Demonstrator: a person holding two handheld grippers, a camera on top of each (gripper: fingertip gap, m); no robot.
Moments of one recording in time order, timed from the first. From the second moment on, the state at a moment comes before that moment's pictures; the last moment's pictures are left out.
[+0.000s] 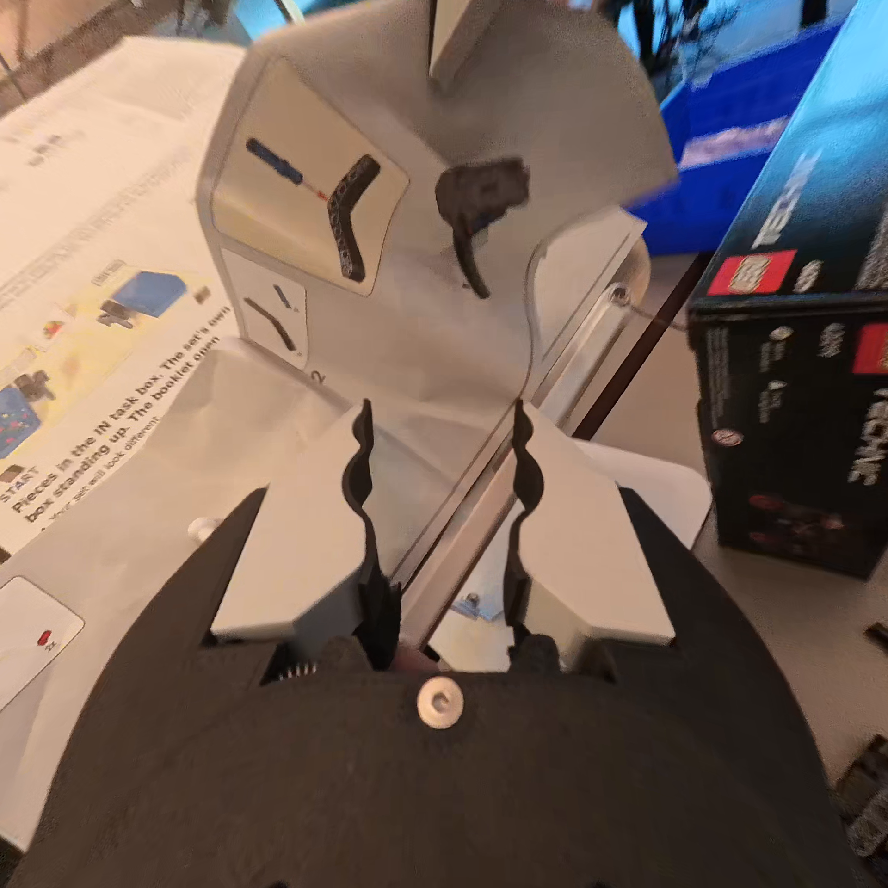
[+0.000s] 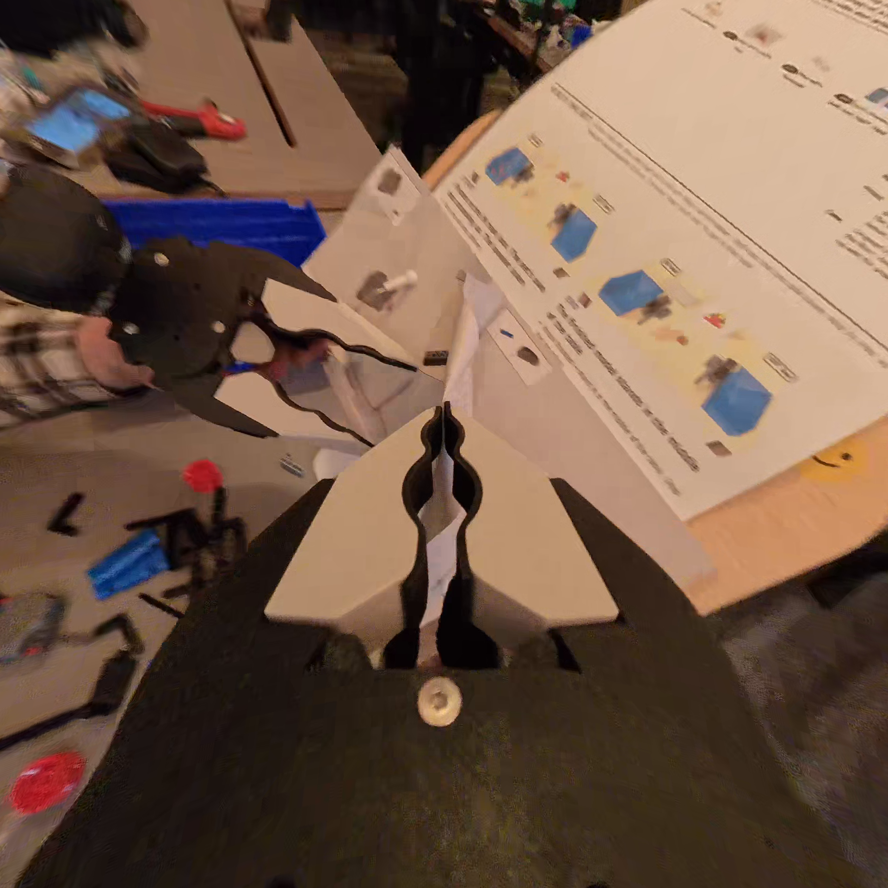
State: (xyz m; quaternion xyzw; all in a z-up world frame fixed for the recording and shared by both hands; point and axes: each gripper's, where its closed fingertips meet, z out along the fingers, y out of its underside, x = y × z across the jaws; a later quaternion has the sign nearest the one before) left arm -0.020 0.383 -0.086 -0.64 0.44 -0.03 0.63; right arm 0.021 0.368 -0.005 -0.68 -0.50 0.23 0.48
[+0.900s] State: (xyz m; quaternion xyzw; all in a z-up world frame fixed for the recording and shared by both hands) left arm -0.161 0.386 -0.023 -0.64 0.16 -0.28 0.69; right arm -0.115 0.328 -0.090 -0.70 -0.55 0.14 0.44
